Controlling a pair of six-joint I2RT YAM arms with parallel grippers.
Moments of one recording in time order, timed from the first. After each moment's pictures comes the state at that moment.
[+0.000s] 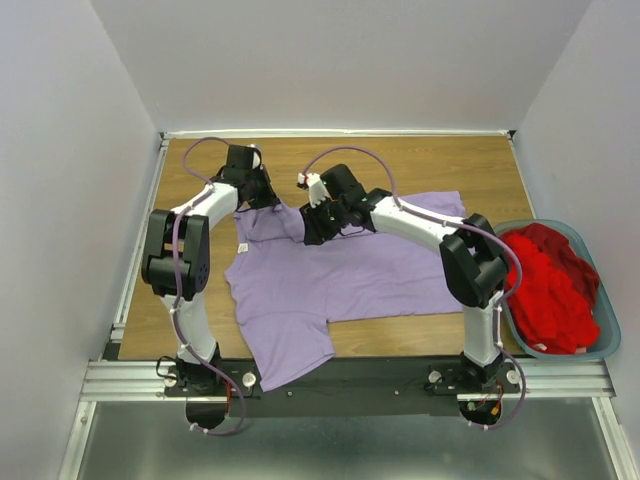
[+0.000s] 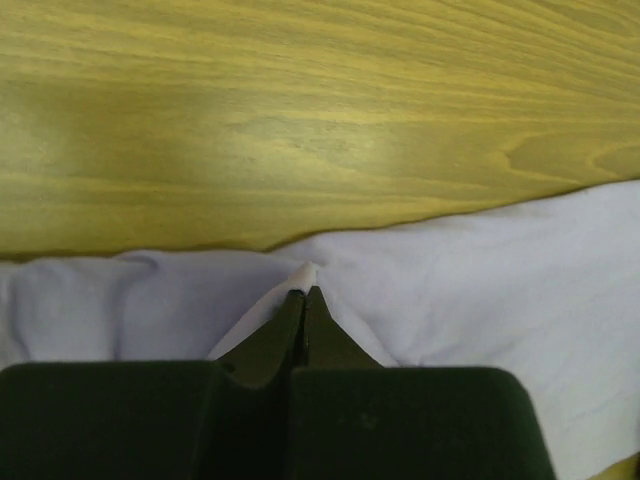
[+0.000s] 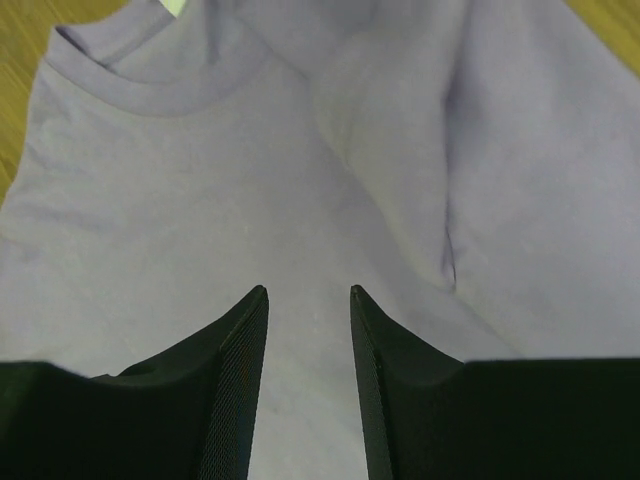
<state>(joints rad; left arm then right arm) -0.17 1.88 1.30 -0.22 0.25 -0.52 0.71 1.98 1.49 -0.36 -0.36 0.05</state>
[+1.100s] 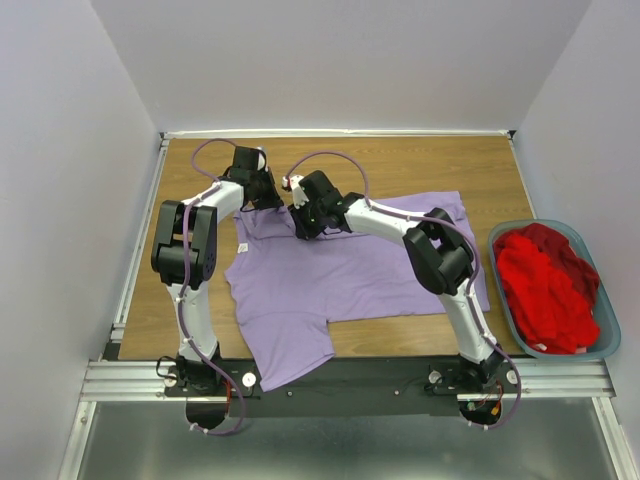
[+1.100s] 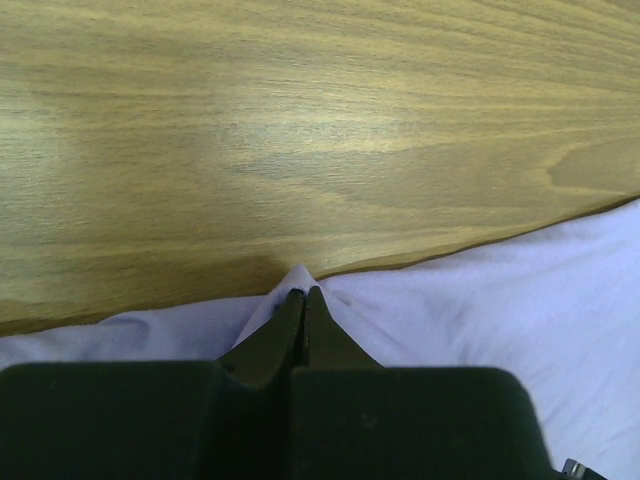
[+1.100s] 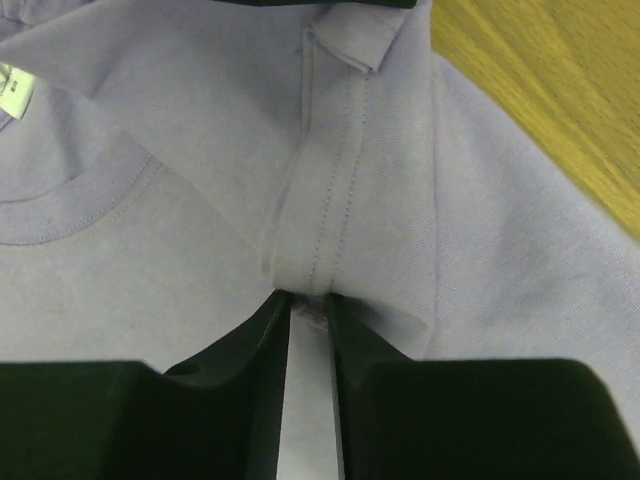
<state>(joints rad) -0.17 2.03 1.38 -0.20 0.27 -0.48 0.77 2.25 1.71 -0.28 -0.17 0.04</state>
